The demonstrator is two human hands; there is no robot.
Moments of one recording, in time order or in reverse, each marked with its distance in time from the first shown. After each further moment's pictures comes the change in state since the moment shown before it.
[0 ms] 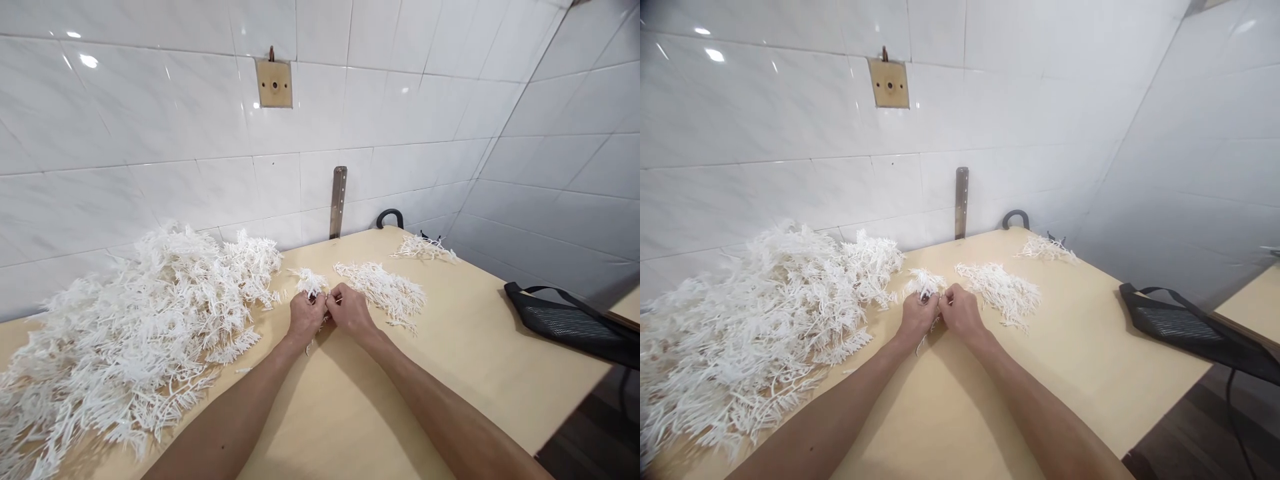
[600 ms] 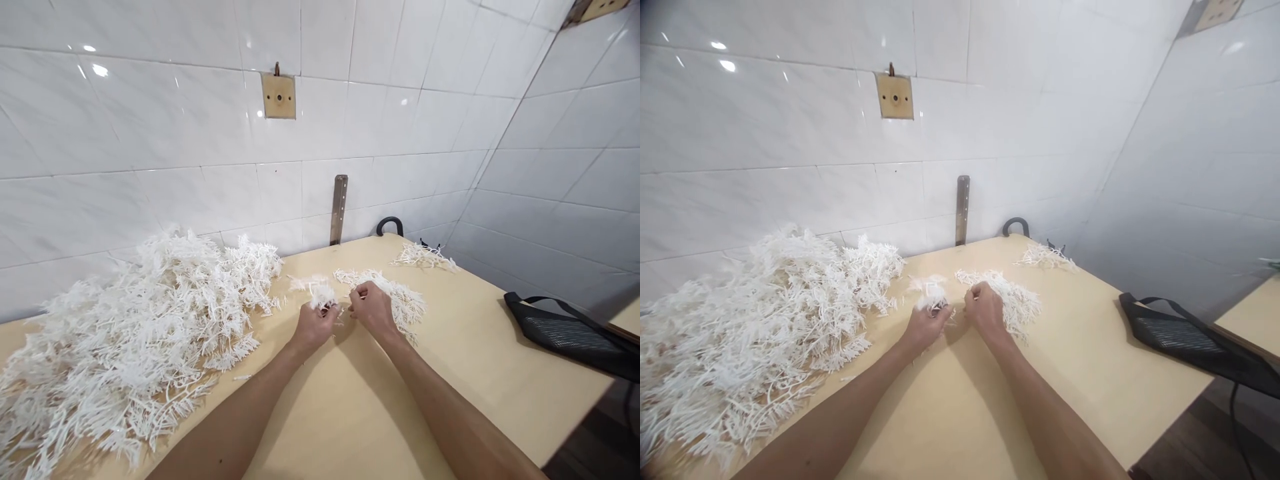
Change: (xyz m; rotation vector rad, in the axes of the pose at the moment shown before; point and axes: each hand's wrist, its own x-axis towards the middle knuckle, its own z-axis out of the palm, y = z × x) left_hand -0.009 0.012 -0.004 -0.071 -0.283 0.162; right_hand 0.020 0.027 -0.033 0.063 0.106 0.246
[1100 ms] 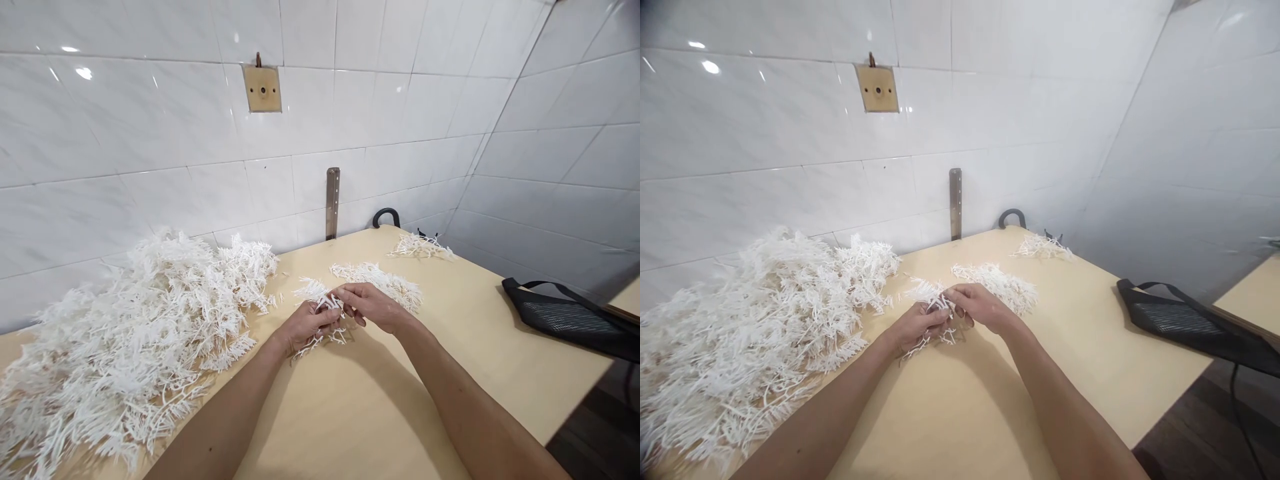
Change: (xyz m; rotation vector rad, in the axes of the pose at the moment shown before) left_hand 0.000 0.005 -0.013 -0.482 -0.497 -0.352; right_hand -0.006 -0.014 -0.036 0.432 -0.743 -0.168
